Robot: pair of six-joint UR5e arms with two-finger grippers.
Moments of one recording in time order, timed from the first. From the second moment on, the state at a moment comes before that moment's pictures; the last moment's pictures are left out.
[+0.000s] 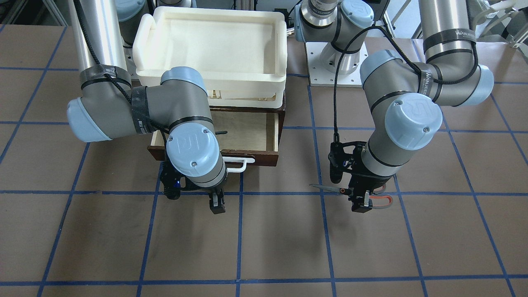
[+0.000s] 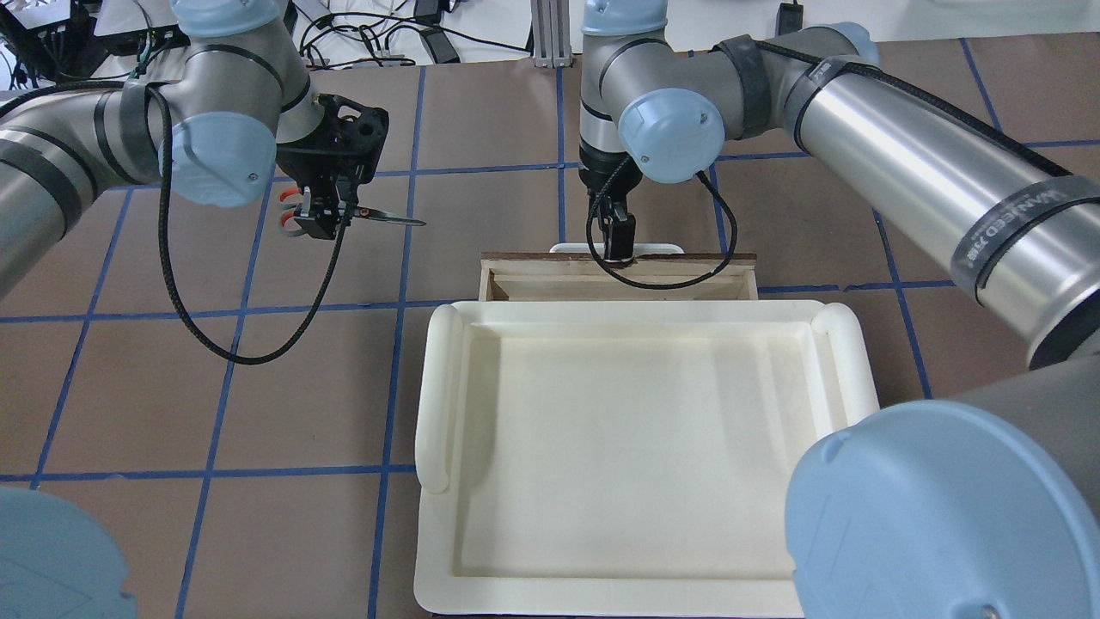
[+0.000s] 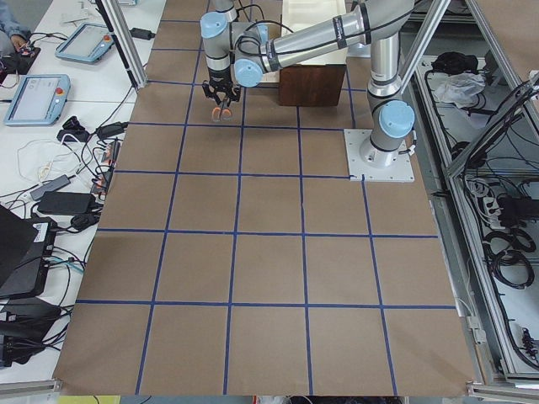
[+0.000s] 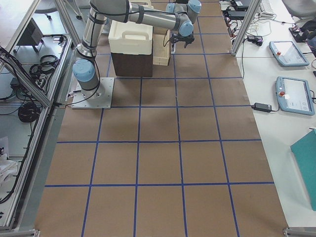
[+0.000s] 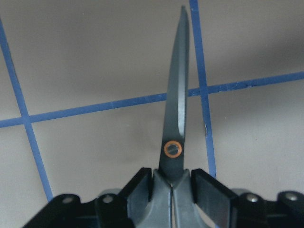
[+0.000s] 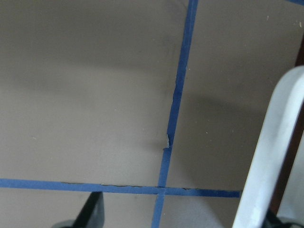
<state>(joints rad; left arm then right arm) -1.54 -1.91 -1.61 -1.19 1.60 1.75 1.82 -1.02 1.38 -1.76 -1.48 1.65</state>
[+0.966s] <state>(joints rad) -1.53 -1.91 -1.64 -1.17 1.59 1.76 1.80 -0.96 1.29 -1.76 -1.48 1.57</state>
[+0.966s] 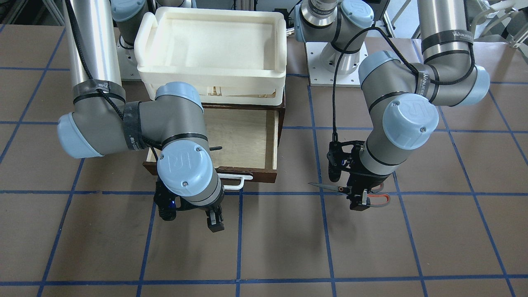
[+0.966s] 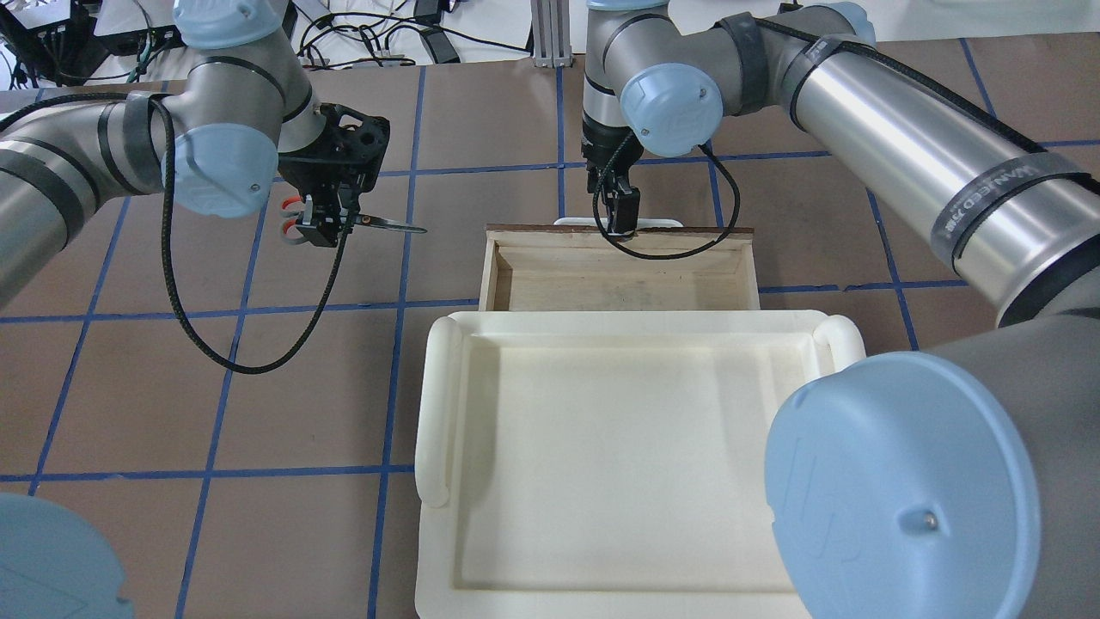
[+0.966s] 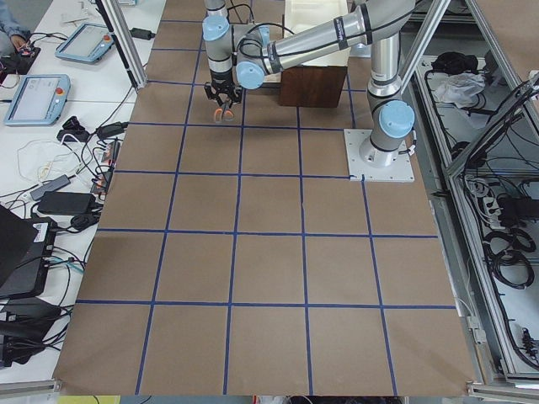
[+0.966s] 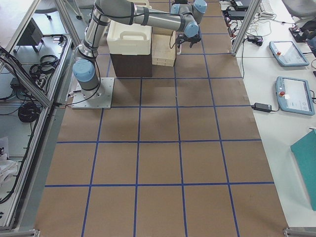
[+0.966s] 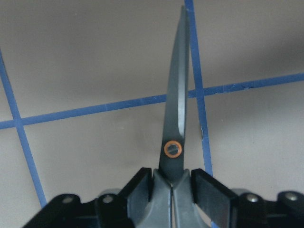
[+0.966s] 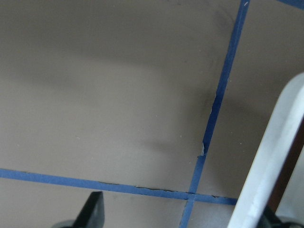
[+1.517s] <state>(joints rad) -1.53 -1.90 -1.65 -1.17 1.59 1.76 1.80 -0.94 1.25 -1.76 -1.48 1.55</state>
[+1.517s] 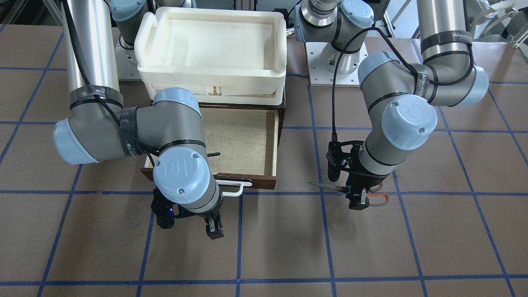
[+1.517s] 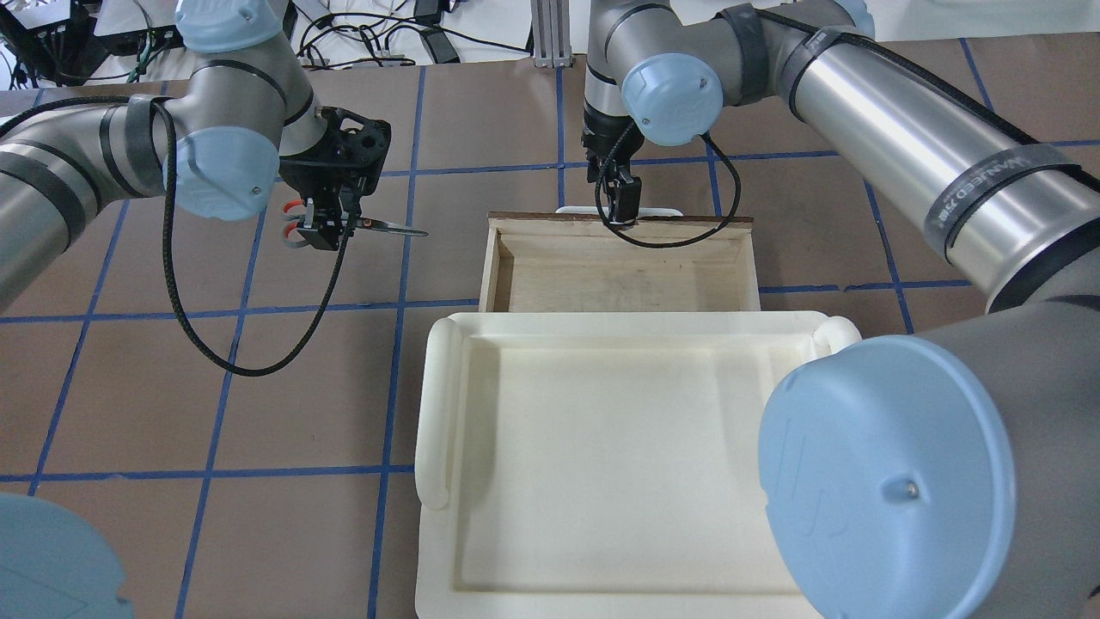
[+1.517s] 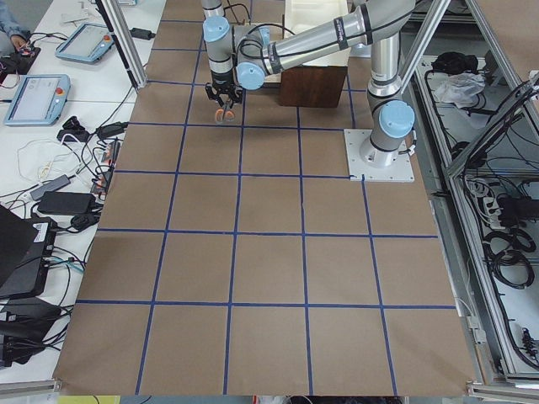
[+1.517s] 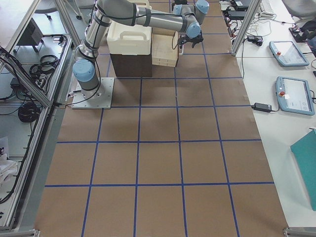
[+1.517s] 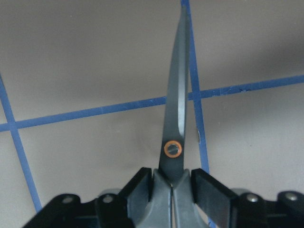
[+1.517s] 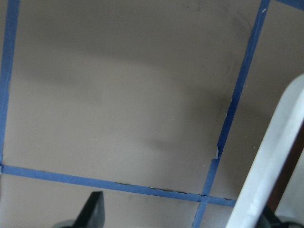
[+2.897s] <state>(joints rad) -1.55 -1.88 -1.63 -1.19 1.57 1.72 1.69 -1.17 1.25 -1.67 -1.60 1.00</state>
